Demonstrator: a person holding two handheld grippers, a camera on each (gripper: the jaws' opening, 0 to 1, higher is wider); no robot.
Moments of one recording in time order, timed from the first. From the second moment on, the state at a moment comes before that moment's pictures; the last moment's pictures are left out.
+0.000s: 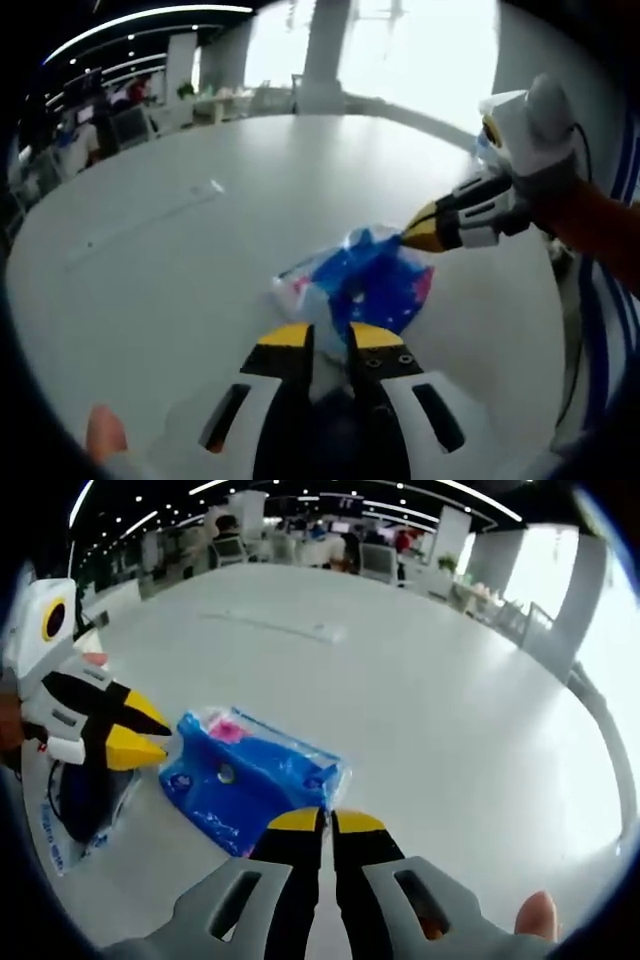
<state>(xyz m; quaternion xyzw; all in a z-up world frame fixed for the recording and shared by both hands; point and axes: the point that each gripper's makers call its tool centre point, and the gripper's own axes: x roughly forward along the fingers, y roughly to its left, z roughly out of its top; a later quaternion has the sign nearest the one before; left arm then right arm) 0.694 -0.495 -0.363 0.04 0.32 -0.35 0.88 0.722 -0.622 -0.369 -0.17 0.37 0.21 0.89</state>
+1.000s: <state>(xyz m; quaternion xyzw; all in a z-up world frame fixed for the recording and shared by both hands) 0.696 -0.489 -0.345 0.04 0.30 -0.34 0.89 0.725 -0.632 -0.352 -0.15 0.34 0.17 0.91</state>
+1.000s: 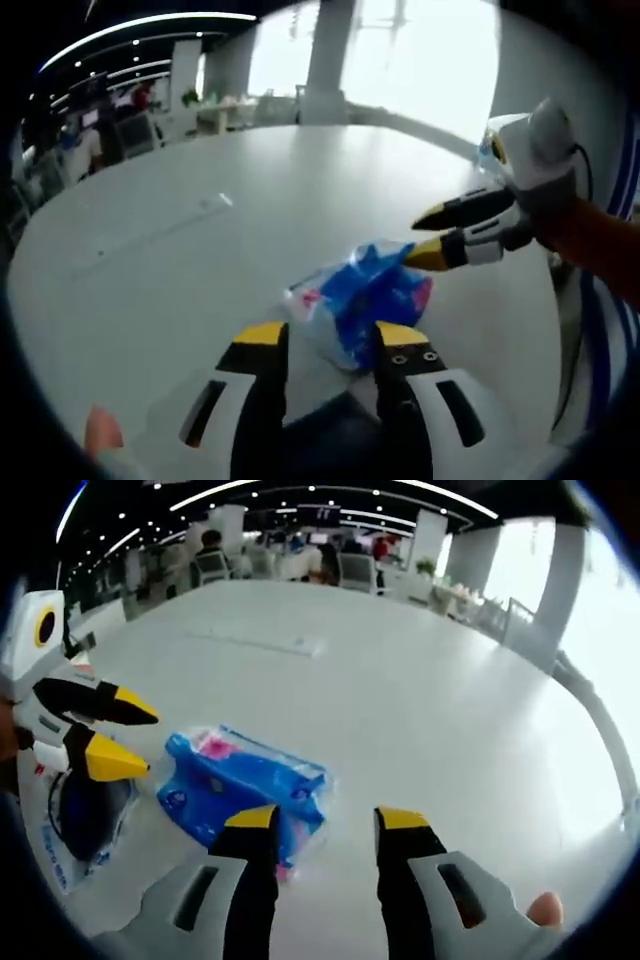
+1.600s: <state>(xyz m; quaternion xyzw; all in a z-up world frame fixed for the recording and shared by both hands) 0.691 -0.473 -0.326 0.04 0.29 -0.34 0.89 0.729 -0.615 -0.311 -0.12 0.27 0.16 0.94</state>
